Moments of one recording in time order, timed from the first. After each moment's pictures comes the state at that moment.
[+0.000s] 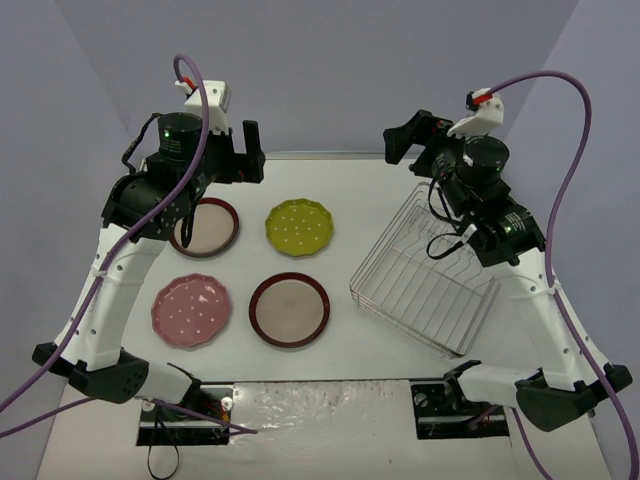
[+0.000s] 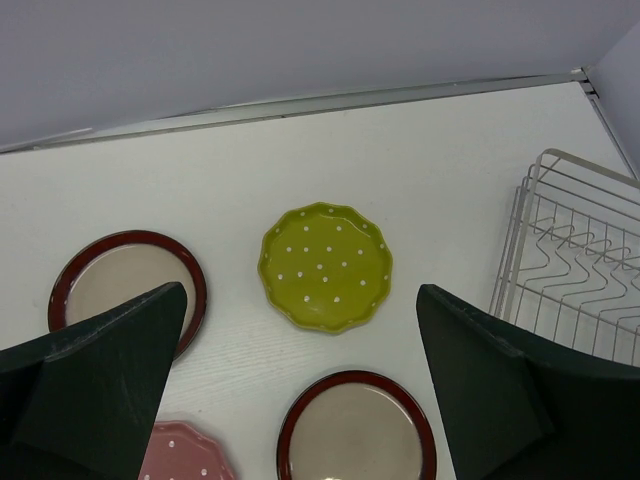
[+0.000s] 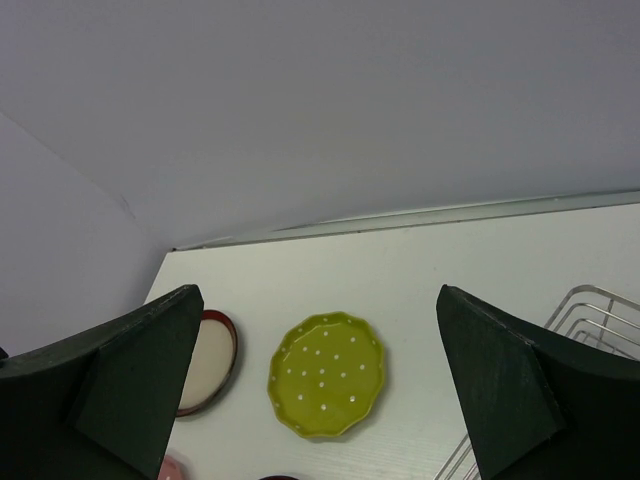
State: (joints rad) left arm -0.49 1.40 1.95 -0.88 -0.17 -0.20; right arm 0.45 1.22 1.54 -0.35 0.22 0.43
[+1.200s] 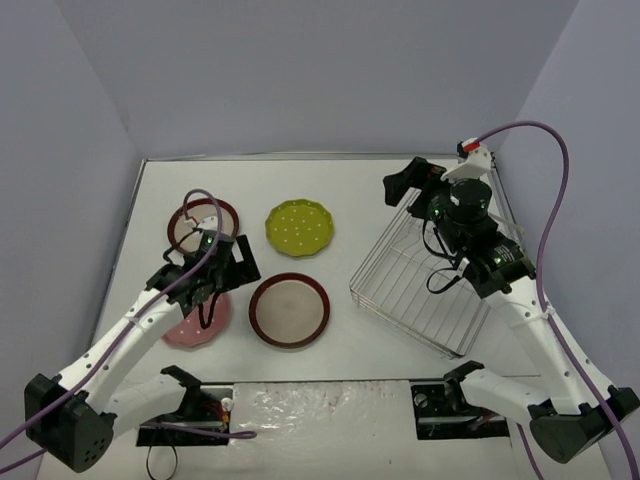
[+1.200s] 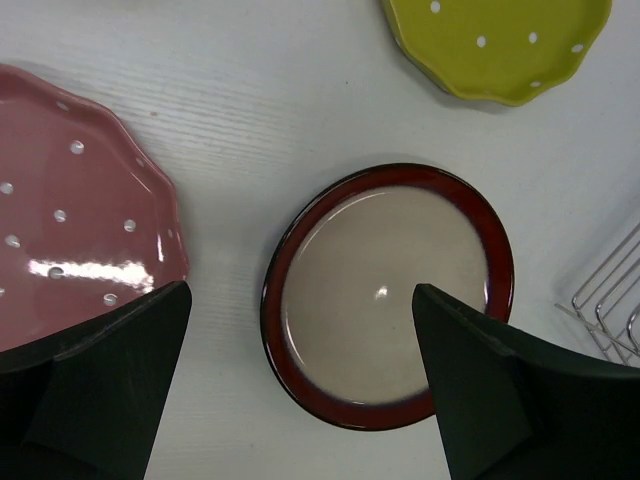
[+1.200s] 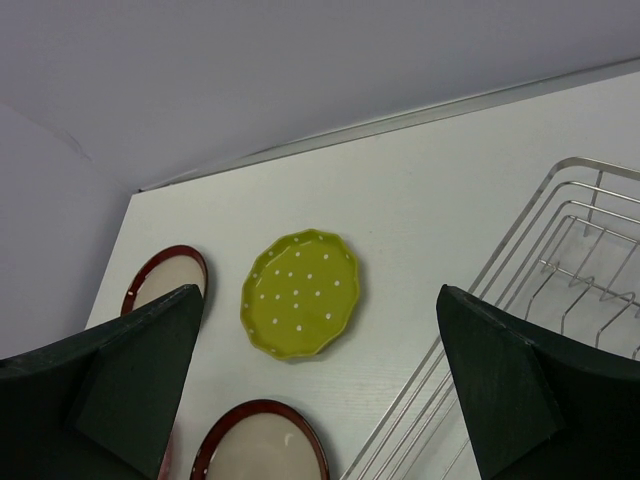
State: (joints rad) left arm -0.49 1.03 0.89 -0.70 -0.23 -0.70; right arm 0.45 1.05 1.19 -0.32 0.23 0.52
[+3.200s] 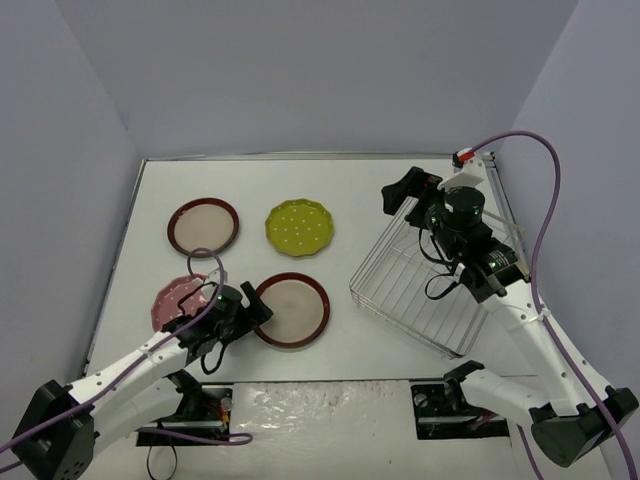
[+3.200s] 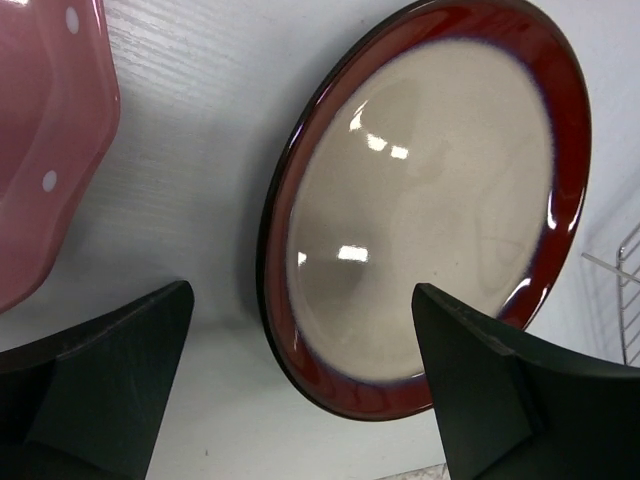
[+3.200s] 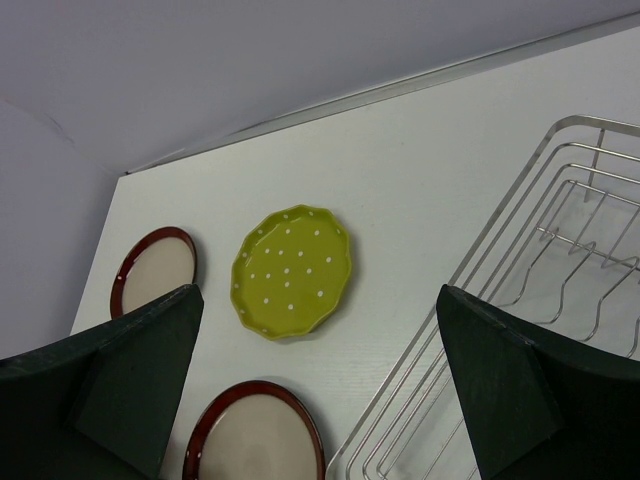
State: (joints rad) left arm -0.62 0.87 0.35 -0.34 -0.15 -1.07; right arm 0.45 1.02 1.11 -0.32 0.22 0.55
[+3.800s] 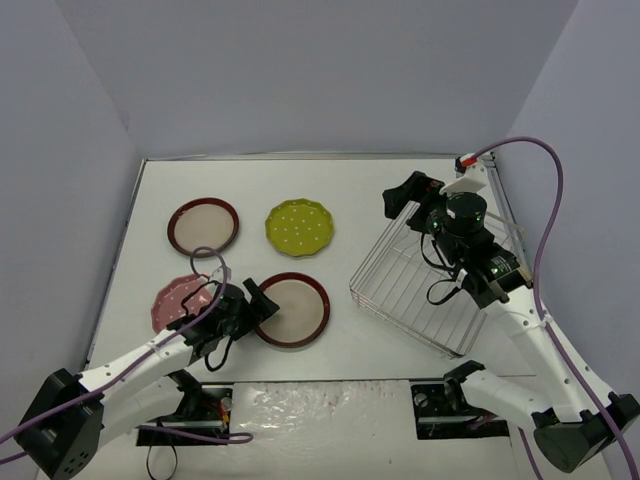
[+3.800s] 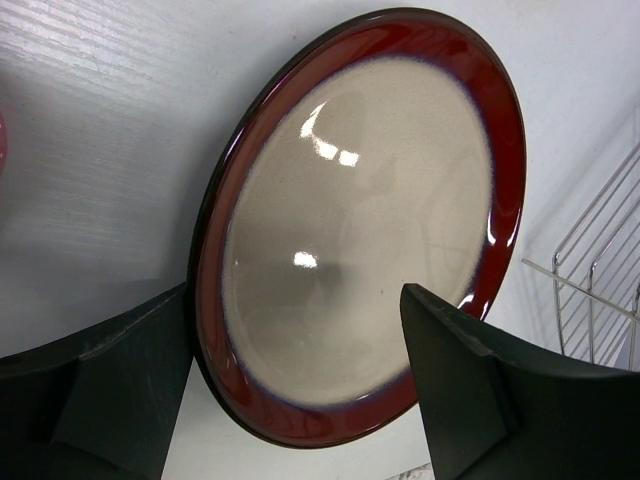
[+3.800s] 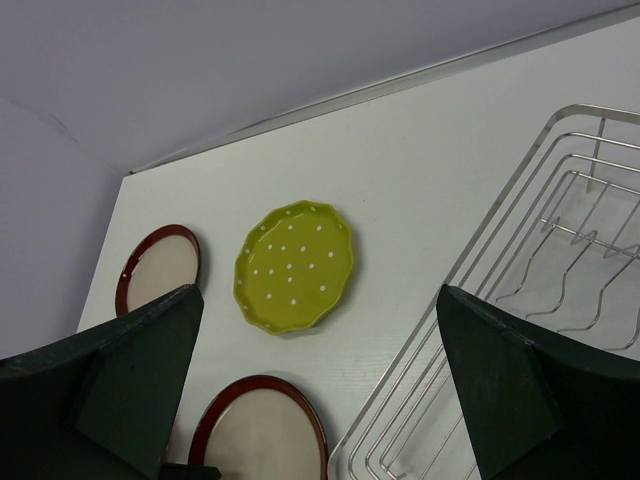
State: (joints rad) left arm -0.62 0.94 0.31 -0.15 -0.10 -1.12; right arm 0.46 0.99 1.08 -0.32 0.23 0.57
